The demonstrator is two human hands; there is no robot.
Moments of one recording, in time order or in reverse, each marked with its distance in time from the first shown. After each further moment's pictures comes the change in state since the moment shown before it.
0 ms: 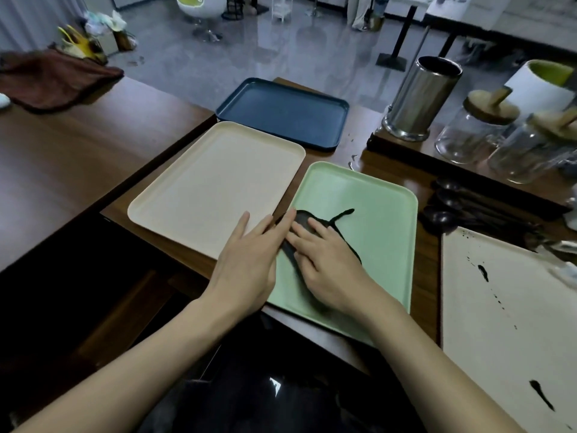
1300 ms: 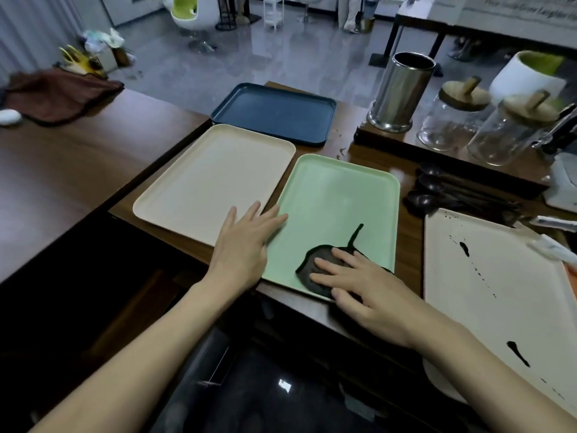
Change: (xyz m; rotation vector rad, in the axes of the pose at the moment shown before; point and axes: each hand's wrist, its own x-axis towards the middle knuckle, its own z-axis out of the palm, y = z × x) left_hand 0.001 -0.001 -0.001 -0.042 -0.054 -0.075; right_hand -0.101 0.034 -0.018 0.096 -0.156 -0.092
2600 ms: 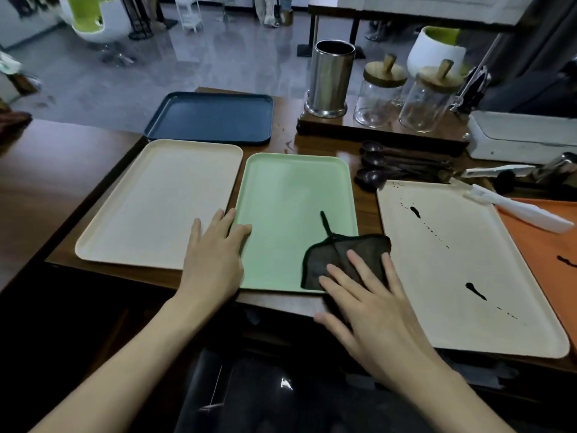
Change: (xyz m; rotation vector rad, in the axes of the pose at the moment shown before) left_hand 0.008 0.002 0.003 0.173 -0.029 0.101; right_hand -0.052 -0.042 0.051 -0.417 0.325 0.404
